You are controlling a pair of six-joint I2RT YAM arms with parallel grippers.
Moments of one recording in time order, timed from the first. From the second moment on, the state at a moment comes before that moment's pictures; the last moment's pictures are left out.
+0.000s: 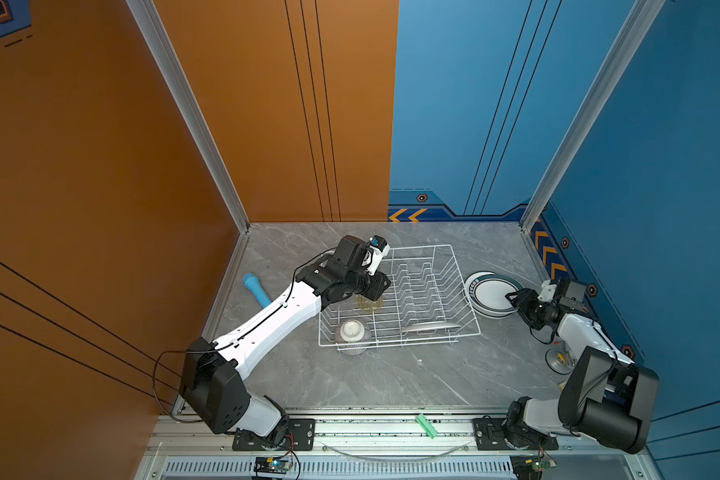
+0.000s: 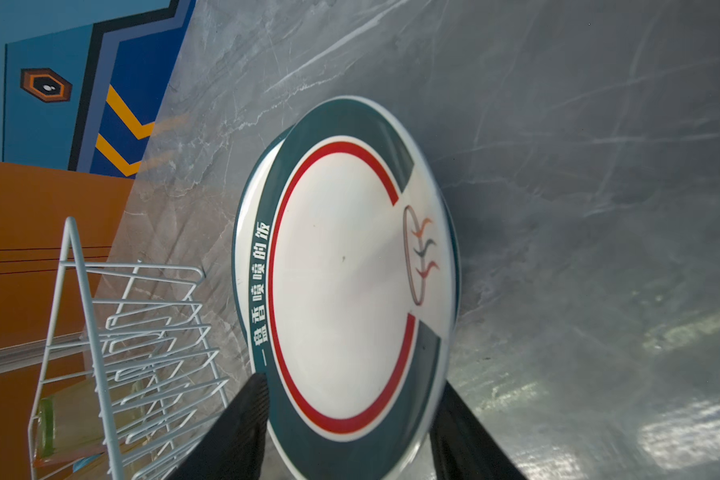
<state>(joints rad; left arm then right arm) -0.63 1.48 1.32 -0.58 0.19 -0.15 -0.45 1.36 0.73 -0.31 -0.45 0.49</state>
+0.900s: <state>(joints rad) -0.99 1.55 1.45 -0.71 0.03 0.16 -0.30 1.09 0.78 -0.44 -0.34 0.43</state>
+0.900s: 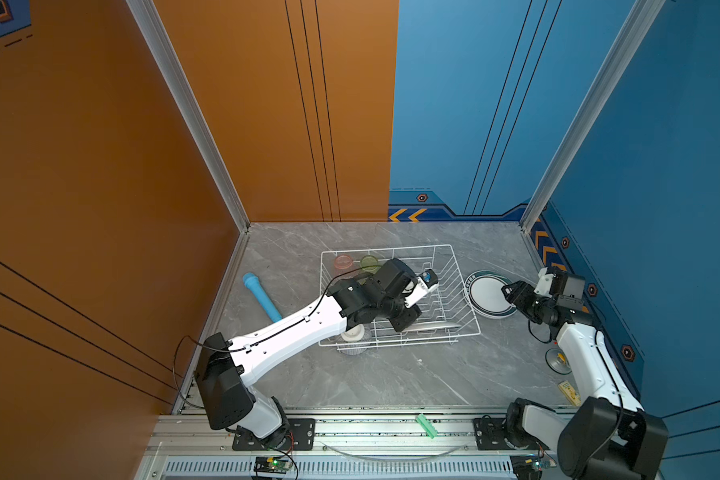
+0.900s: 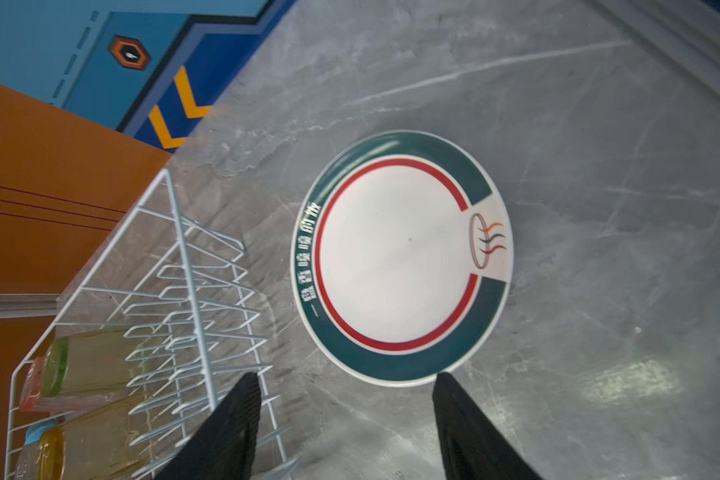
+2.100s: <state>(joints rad) -1.09 2.00 1.89 -1.03 -0.25 0.27 -0.18 1.01 0.80 -0.49 -0.32 0.43</state>
